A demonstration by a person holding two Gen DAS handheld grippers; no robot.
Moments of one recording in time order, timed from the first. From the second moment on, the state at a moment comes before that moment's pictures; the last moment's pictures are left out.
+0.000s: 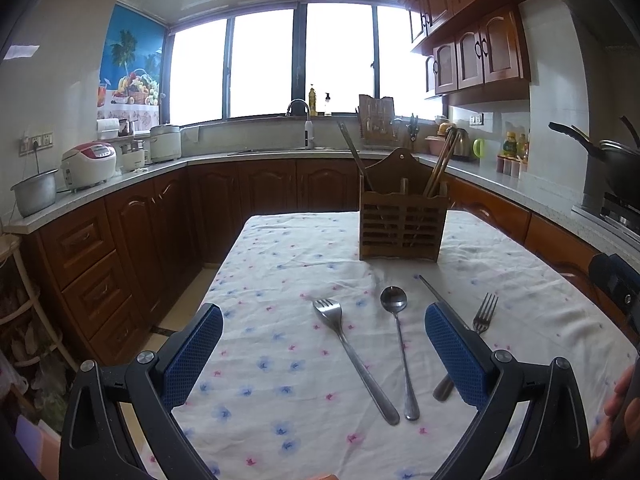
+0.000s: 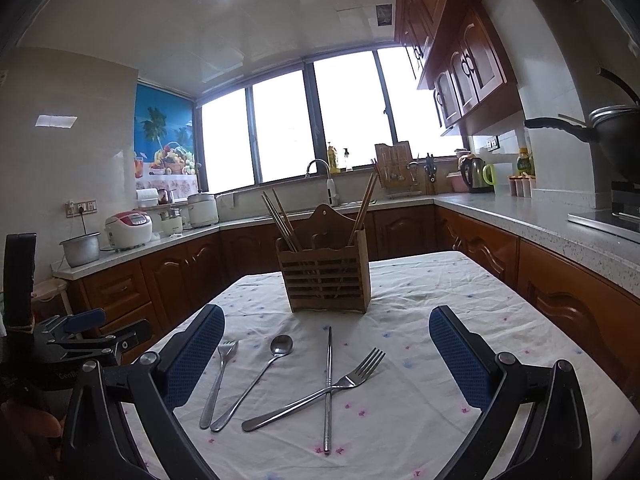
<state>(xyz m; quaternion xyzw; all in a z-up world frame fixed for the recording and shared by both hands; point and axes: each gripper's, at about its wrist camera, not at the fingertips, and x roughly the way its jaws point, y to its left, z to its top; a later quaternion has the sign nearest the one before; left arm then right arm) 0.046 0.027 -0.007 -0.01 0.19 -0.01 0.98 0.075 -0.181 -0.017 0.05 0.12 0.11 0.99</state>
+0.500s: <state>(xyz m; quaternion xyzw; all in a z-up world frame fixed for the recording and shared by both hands) 0.045 0.025 -0.003 -0.01 0.19 -0.01 0.98 0.070 -0.178 -0.009 0.05 0.11 0.11 0.99</state>
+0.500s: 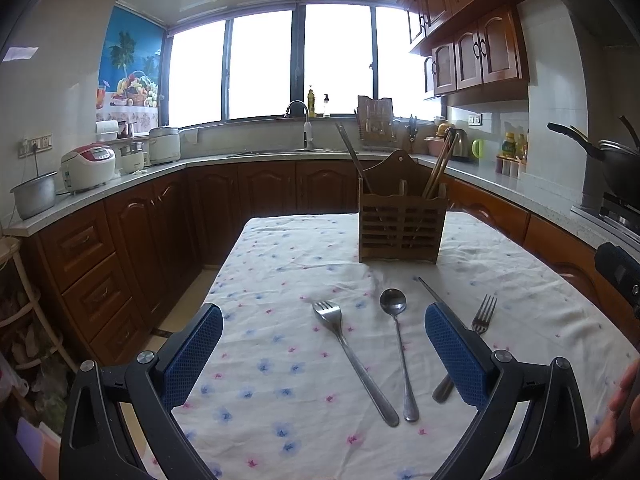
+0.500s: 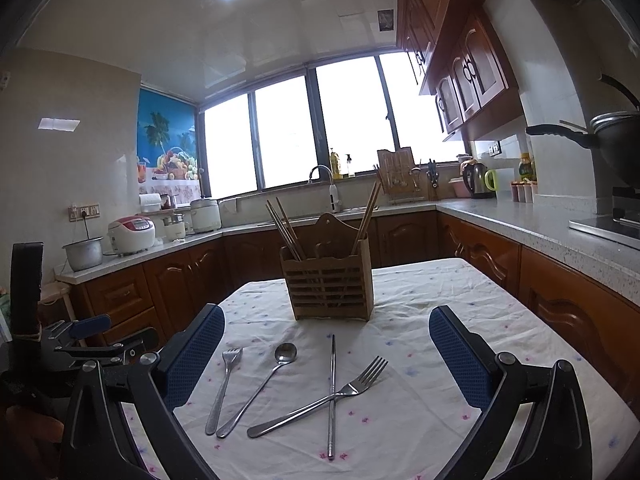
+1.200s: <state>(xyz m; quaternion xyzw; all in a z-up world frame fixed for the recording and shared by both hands) 0.044 0.021 -0.003 0.00 0.20 -0.01 0.98 0.069 -0.178 -0.004 0.05 0.10 0.12 0.99</state>
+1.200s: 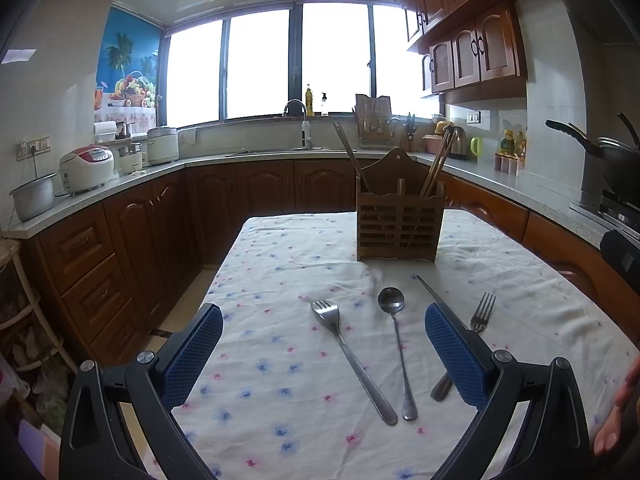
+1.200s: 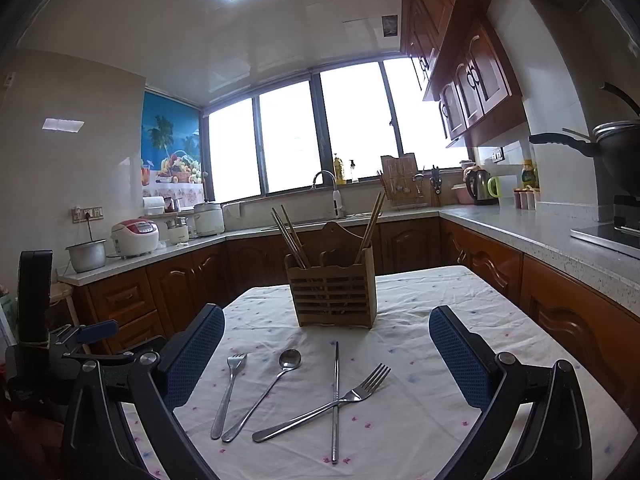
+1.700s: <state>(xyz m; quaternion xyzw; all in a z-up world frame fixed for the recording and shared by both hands) 0.046 0.021 -0.002 0.00 0.20 -0.01 0.98 0.069 -0.177 -0.003 0.05 0.10 0.12 0.99</state>
